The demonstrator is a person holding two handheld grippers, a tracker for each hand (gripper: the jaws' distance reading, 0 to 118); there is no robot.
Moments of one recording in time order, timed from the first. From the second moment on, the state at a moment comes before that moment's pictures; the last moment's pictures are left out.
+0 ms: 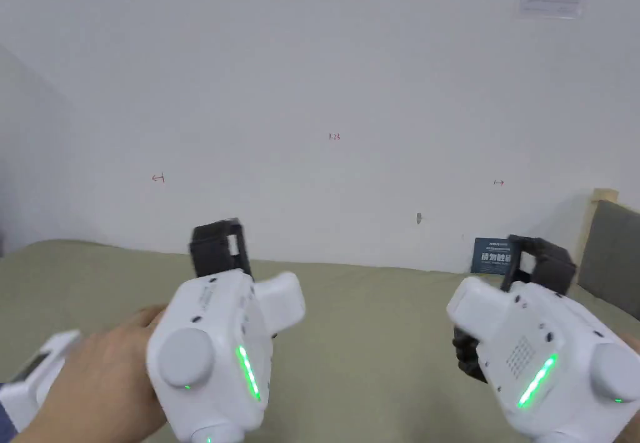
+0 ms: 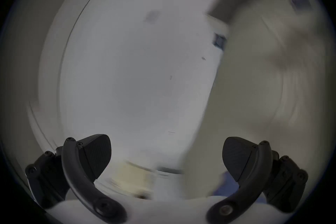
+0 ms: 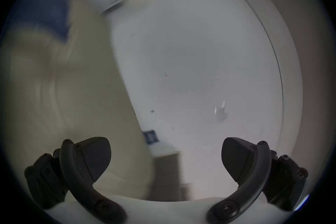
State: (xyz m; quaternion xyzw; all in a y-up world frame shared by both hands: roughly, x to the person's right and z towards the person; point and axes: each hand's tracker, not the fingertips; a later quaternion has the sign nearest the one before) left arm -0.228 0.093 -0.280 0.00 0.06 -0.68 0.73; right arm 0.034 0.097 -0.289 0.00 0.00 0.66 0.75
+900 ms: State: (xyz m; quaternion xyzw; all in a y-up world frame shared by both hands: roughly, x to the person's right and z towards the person) left arm -0.257 0.111 -0.239 0.02 0.09 0.00 1.00; right arm 0.059 0.101 -0.261 -0.04 -0.07 -0.07 0.99
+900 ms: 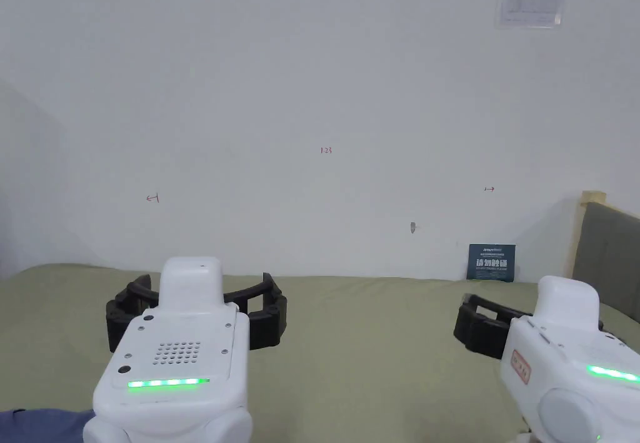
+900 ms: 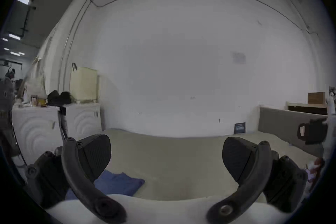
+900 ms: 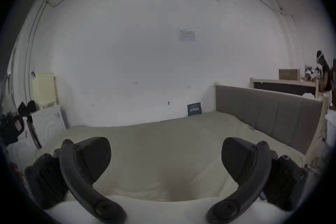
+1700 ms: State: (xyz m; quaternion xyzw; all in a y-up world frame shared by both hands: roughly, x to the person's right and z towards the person) left arm -0.262 0.109 -0.253 -0.05 0.06 0.01 1.00; right arm 0.057 0.107 -0.255 -0.03 -0.06 0.00 1.00
